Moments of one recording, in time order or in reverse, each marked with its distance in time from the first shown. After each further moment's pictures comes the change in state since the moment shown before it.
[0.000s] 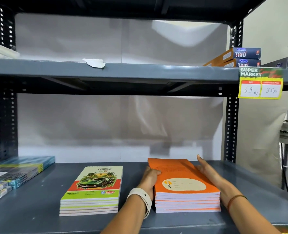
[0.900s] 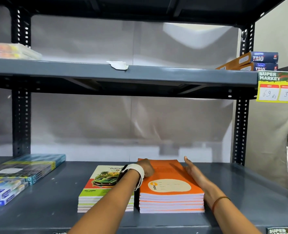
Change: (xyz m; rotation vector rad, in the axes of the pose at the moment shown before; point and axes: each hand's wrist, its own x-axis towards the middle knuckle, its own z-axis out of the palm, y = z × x) left_hand 0.013 0.059 -0.057 1.358 0.010 0.018; right_hand -0.003 -0.014 0.090 0.138 -0.104 -0.018
